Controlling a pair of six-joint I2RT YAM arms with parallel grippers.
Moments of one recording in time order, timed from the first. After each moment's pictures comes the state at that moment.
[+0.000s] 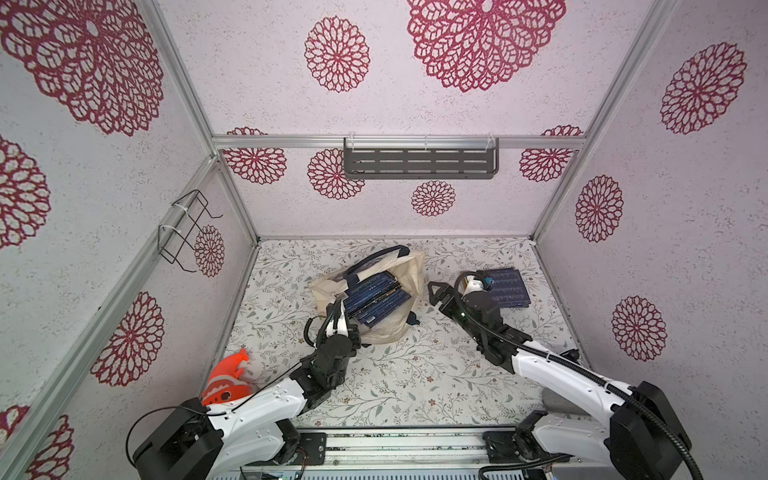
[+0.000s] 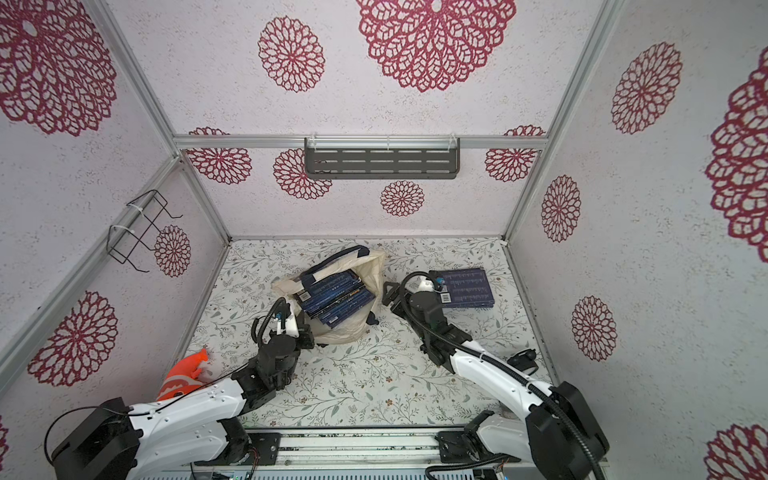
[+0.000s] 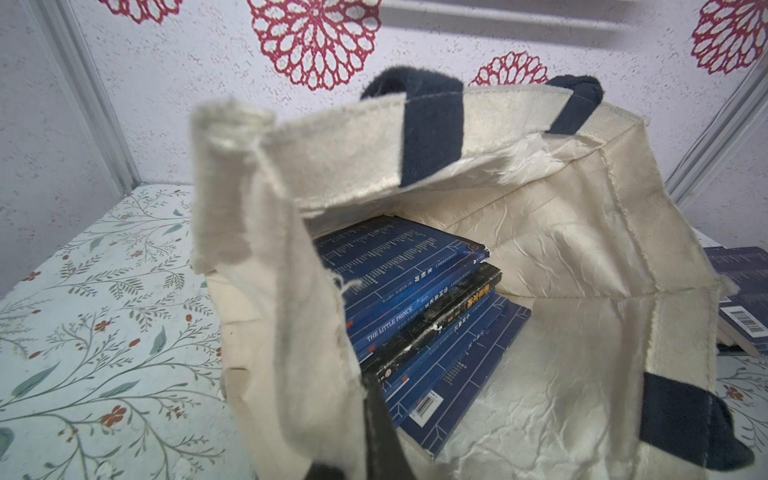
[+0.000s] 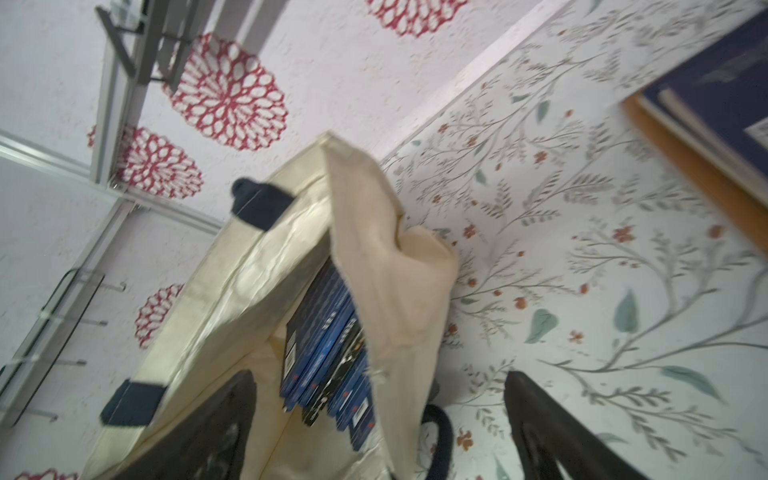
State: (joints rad) left arm -0.81 1.09 0.32 0.52 -0.78 -0.26; right arm 0.71 1.22 0.72 0.17 0.21 0.96
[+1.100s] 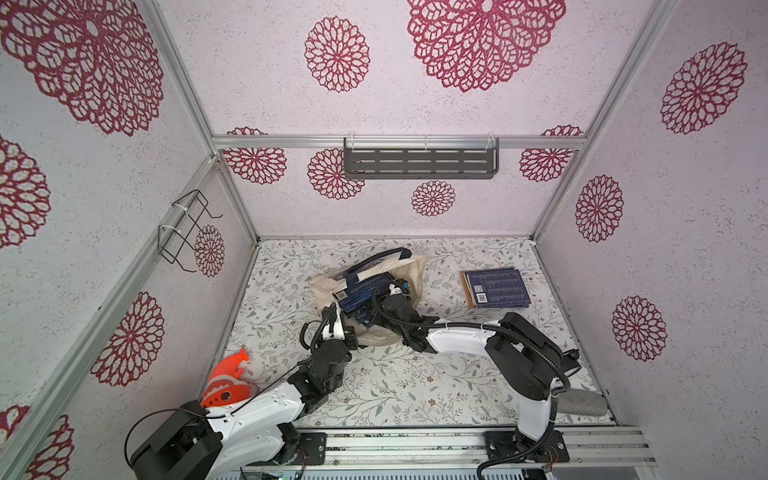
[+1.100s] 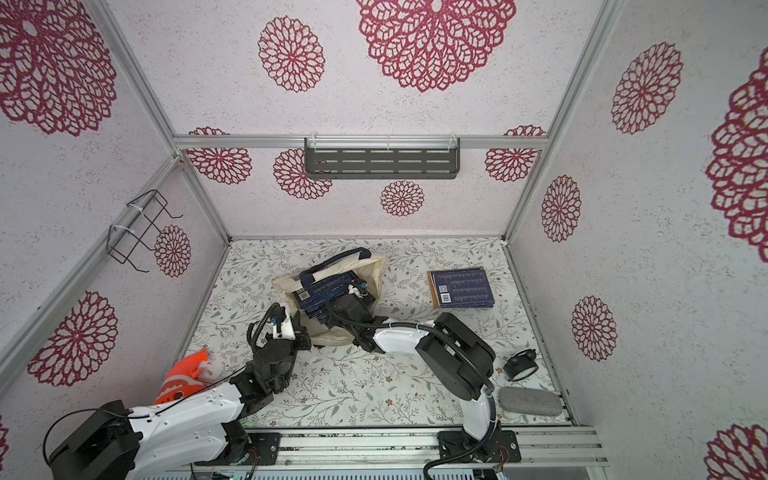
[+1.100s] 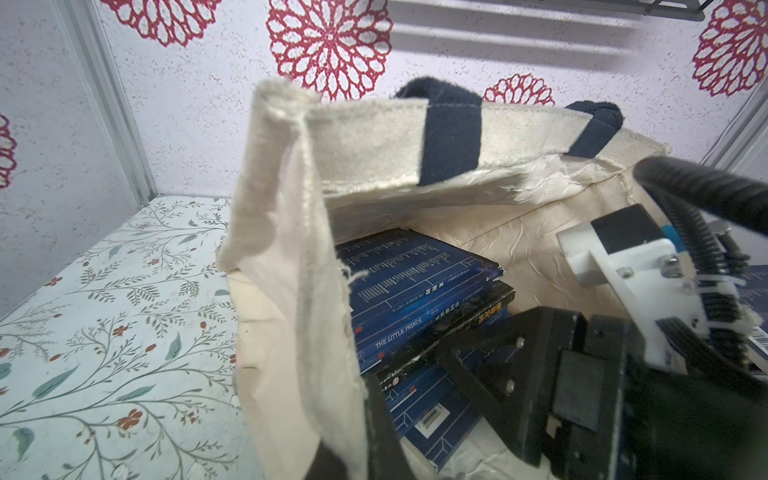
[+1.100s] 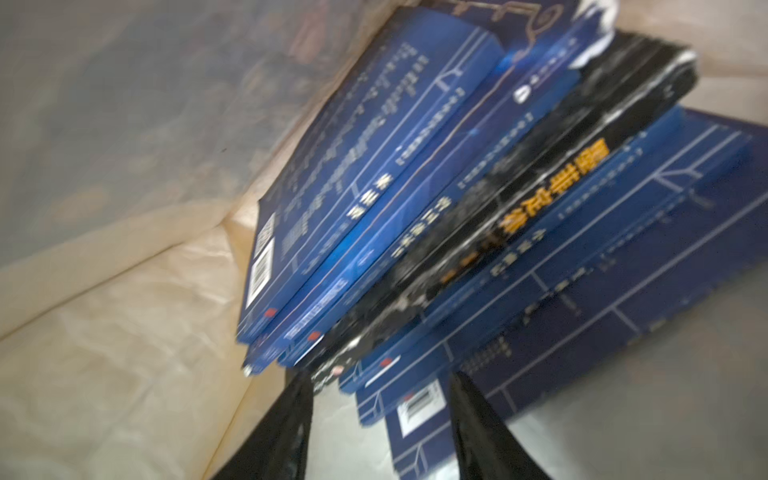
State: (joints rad) left arm -0.81 1.07 0.28 0.59 -0.79 -0.22; right arm 0.92 1.92 1.14 0.25 0.22 1.03
